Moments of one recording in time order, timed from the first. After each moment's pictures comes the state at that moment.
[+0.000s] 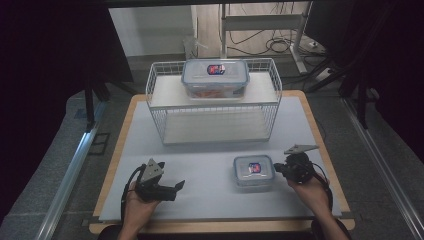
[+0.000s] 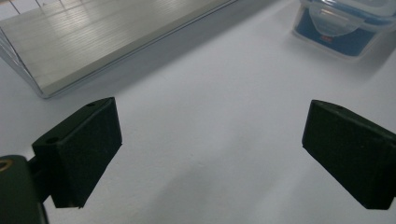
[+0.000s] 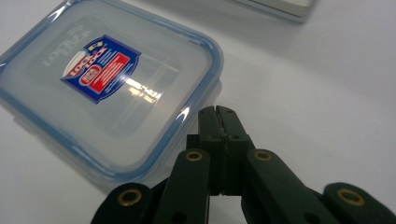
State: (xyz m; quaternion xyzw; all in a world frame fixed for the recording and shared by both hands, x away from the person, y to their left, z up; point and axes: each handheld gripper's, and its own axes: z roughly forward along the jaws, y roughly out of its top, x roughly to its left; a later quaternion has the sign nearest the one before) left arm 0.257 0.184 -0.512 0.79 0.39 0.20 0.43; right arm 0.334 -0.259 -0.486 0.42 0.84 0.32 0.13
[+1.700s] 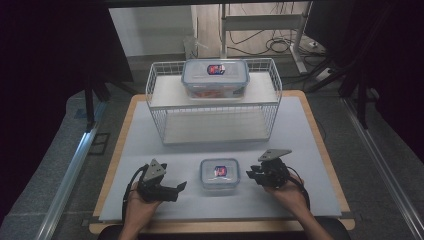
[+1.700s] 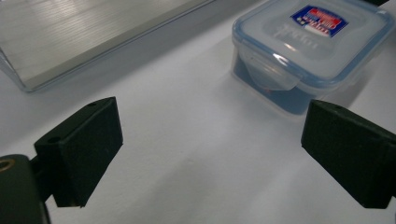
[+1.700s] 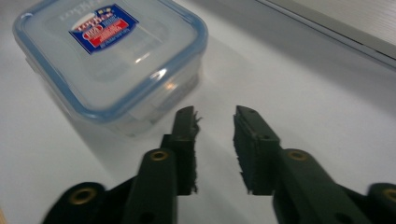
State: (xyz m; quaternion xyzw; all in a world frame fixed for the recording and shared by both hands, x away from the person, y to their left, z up) left arm 0.258 0.179 -0.514 0.80 0.39 0.19 0.41; right arm 0.325 -0.198 -0.497 0.33 0.87 0.36 0.11
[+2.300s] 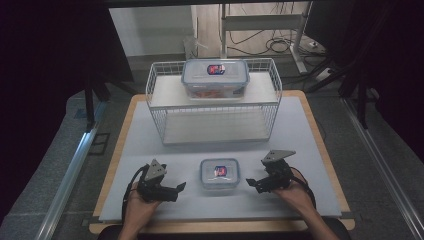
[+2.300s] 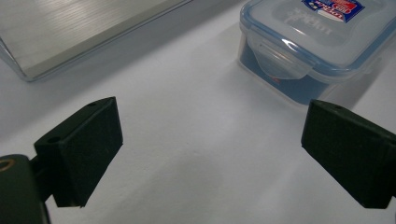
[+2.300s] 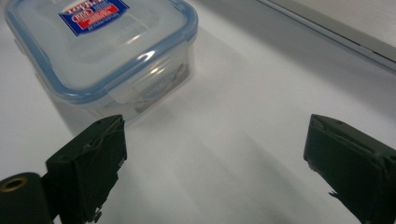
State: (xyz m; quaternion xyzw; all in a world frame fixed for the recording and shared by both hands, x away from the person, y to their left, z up) left arm 0.260 0.180 -0.518 0.80 0.40 0.18 0.40; right arm 0.331 -0.210 -0.507 0.30 0.87 0.37 0.11
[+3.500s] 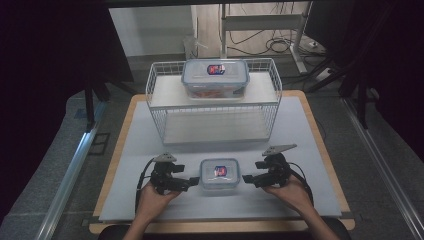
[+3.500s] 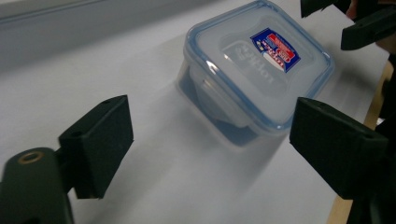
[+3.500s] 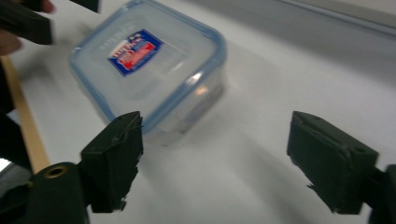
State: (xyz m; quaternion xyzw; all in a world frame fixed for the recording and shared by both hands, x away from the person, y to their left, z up) left arm 0.297 0.154 -0.515 0.78 0.43 0.00 0.45; right arm 0.335 -0.203 -0.493 0.35 0.85 0.40 0.01
